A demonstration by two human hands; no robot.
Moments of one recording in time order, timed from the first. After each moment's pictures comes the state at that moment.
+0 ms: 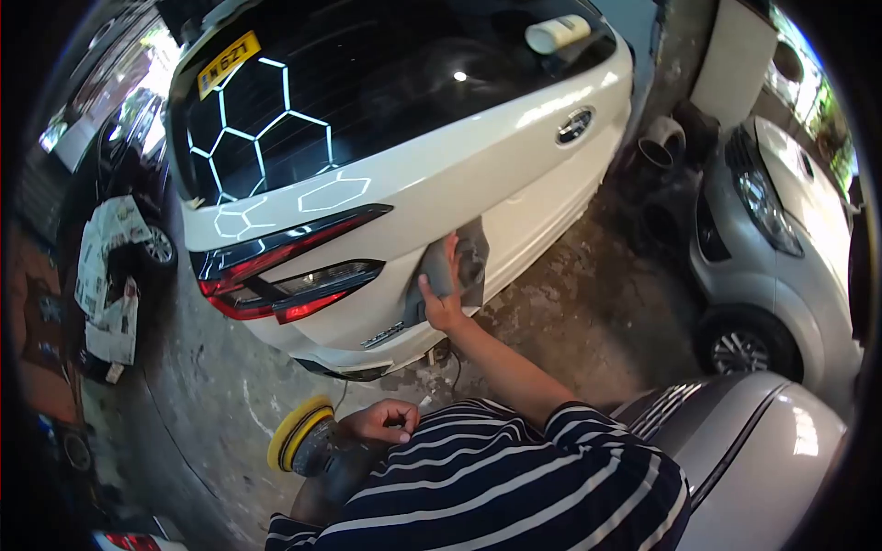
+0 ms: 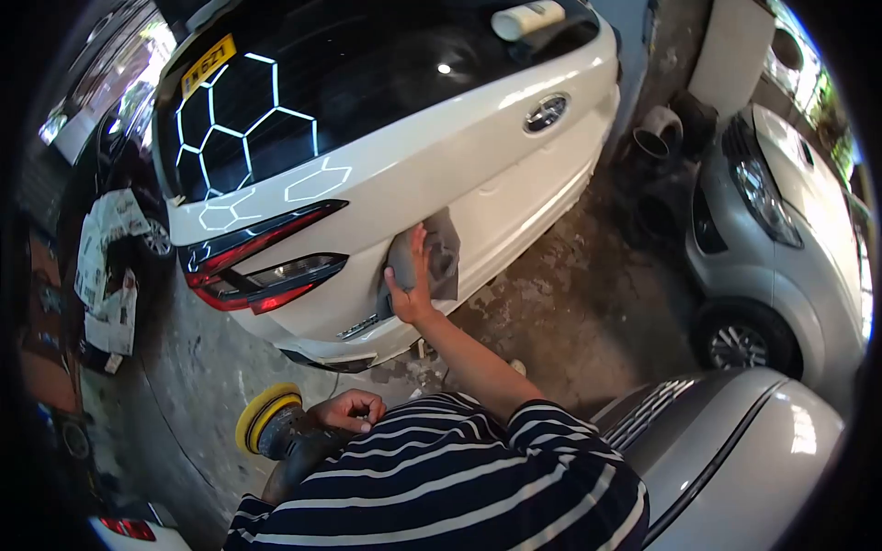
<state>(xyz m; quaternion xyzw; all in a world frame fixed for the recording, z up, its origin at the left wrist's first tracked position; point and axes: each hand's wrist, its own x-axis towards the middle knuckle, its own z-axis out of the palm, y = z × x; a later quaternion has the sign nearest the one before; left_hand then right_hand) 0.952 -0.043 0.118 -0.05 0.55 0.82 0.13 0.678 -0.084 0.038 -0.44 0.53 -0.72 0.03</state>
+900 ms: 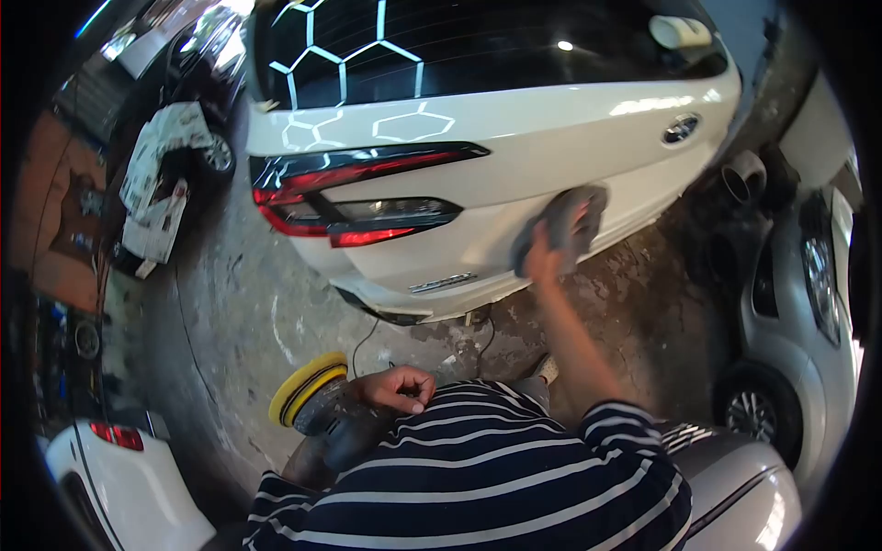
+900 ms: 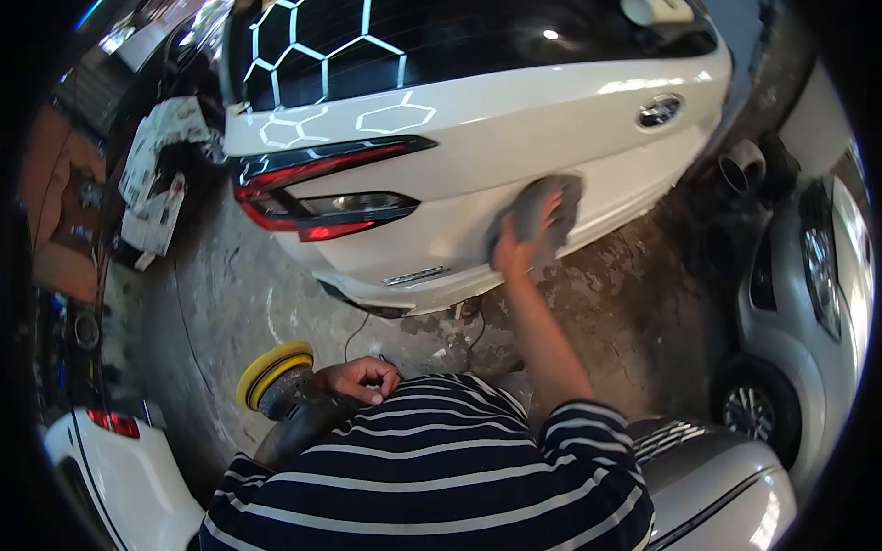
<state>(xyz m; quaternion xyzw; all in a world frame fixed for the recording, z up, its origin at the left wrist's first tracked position) 0.987 -0.029 0.111 -0.09 0.56 0.82 0.09 0.616 -0.105 -0.032 -0.34 0.63 -0.70 0.04</state>
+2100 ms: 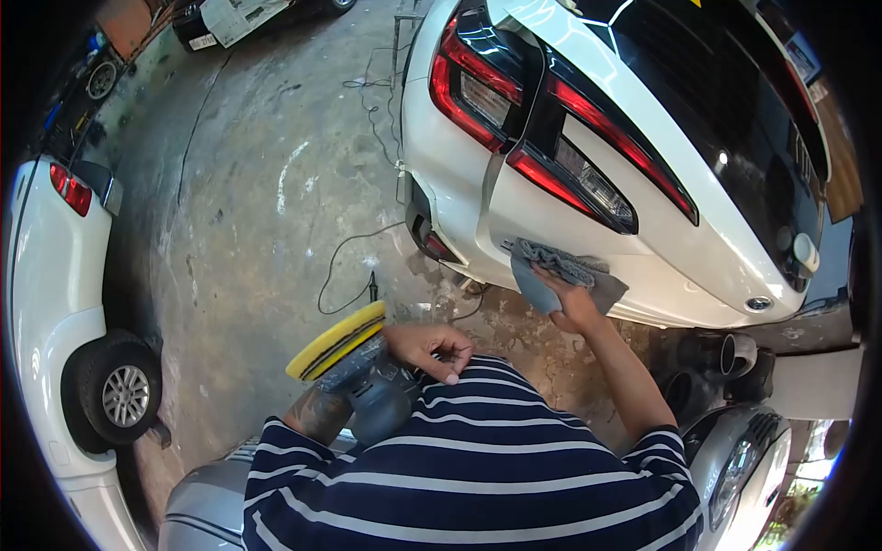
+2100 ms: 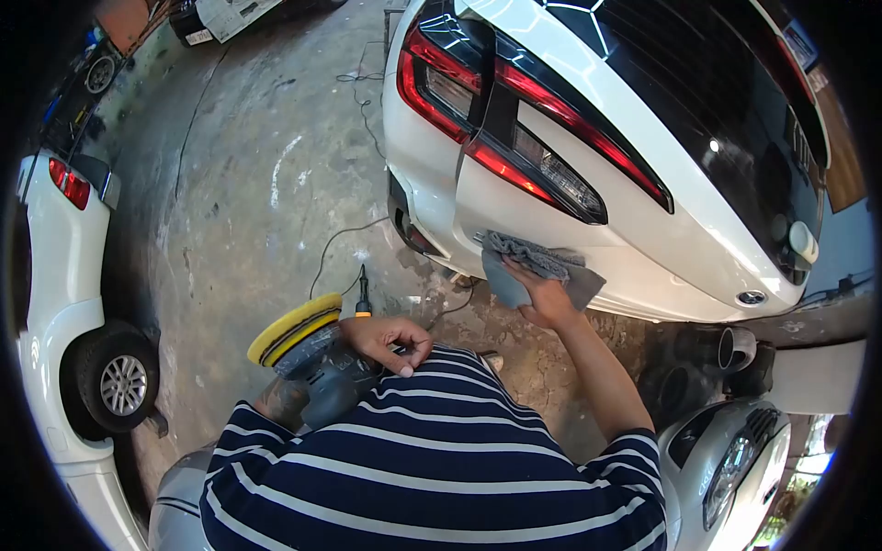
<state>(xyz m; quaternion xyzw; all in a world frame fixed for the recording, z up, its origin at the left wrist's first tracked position) 1.042 0.011 0.076 -0.05 0.58 0.80 -0.13 0.688 -0.083 0.055 -0.93 0.32 -0.08 0.19</state>
